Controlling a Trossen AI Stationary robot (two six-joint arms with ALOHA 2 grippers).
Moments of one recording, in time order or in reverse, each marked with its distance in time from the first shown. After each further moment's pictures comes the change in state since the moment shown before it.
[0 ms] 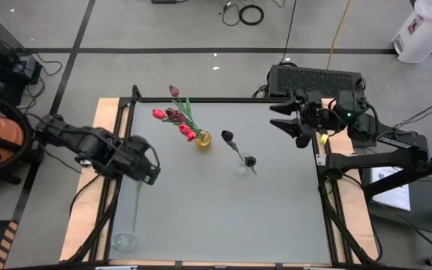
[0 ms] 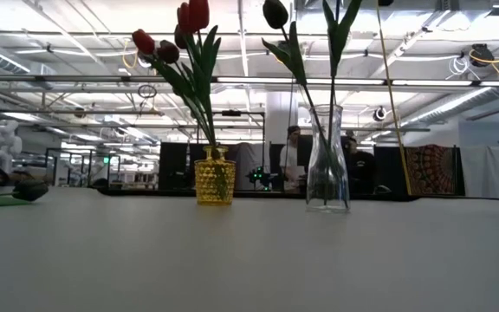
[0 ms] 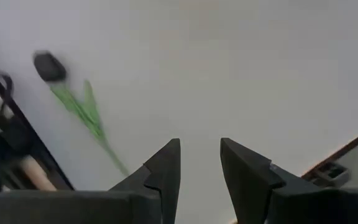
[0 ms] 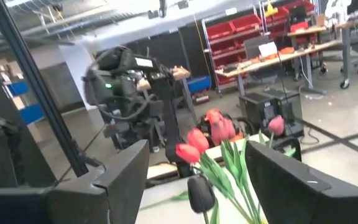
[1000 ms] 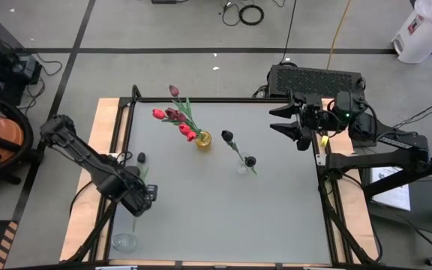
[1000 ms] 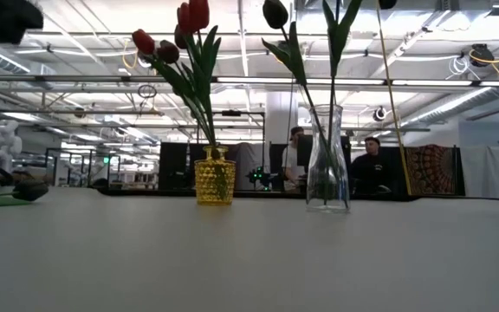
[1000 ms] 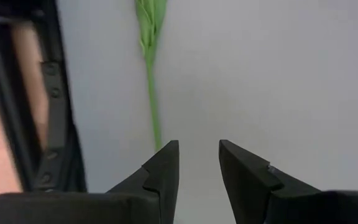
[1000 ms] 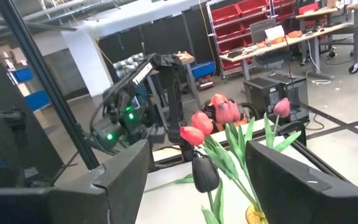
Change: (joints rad) left arm -0.290 0.016 -0.539 0.272 0.132 -0.749; right arm 0.000 -0.006 0.000 -0.063 -0.037 0.000
